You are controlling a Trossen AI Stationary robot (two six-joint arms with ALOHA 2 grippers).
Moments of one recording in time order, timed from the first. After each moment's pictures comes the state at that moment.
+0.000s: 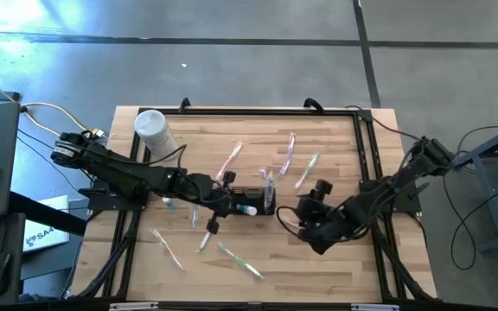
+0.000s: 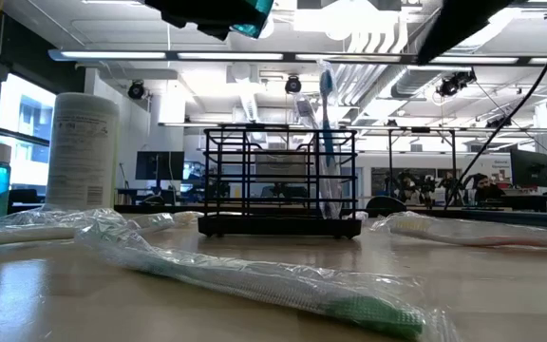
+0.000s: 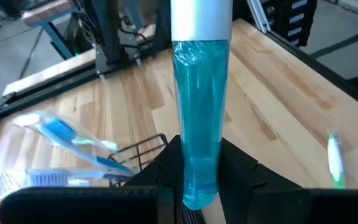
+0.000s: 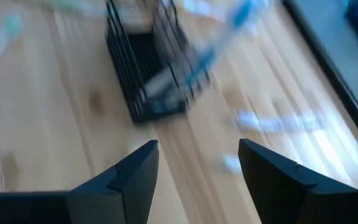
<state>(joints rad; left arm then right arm) -0.24 1.36 0.91 0.09 -0.07 0.26 0.58 1.50 1.17 -0.90 0.77 0.74</state>
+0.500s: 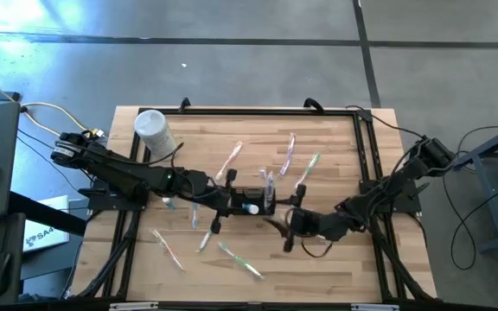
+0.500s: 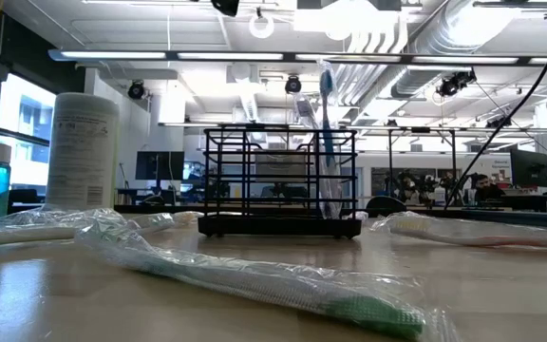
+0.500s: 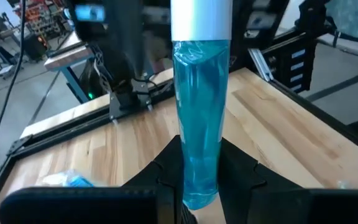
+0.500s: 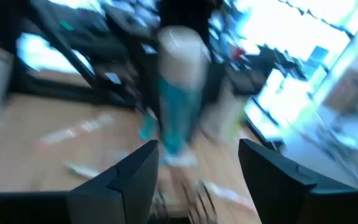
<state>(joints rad) -0.24 1.36 0.91 0.27 -0.05 0.28 0.58 1.48 0.94 0.39 0.83 -0.16</state>
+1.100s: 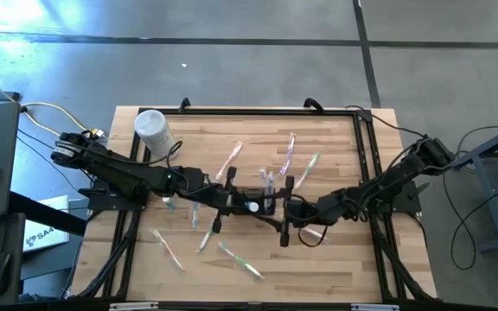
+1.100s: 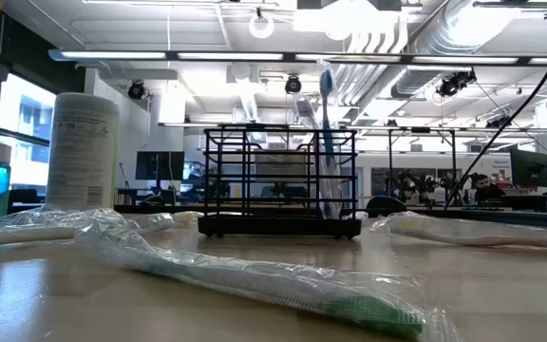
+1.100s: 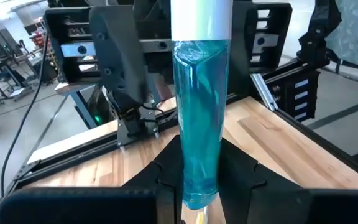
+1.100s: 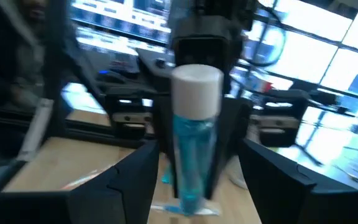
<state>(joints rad) -0.24 1.36 0.91 0.38 -0.04 0.28 0.46 1.48 0.94 0.55 0.54 -0.23</state>
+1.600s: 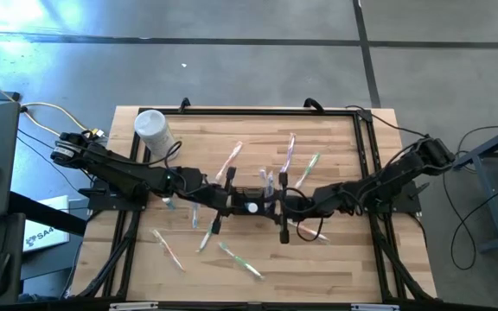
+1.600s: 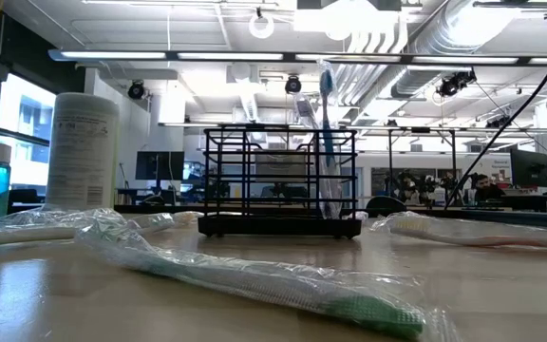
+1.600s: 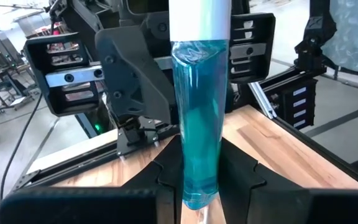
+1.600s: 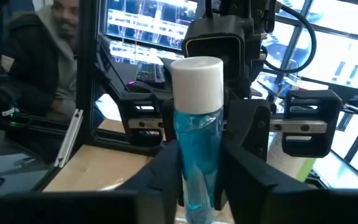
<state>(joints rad) -0.24 1.36 0.91 0.42 -0.04 0.30 0.38 1.48 0.94 0.56 0.36 -0.18</state>
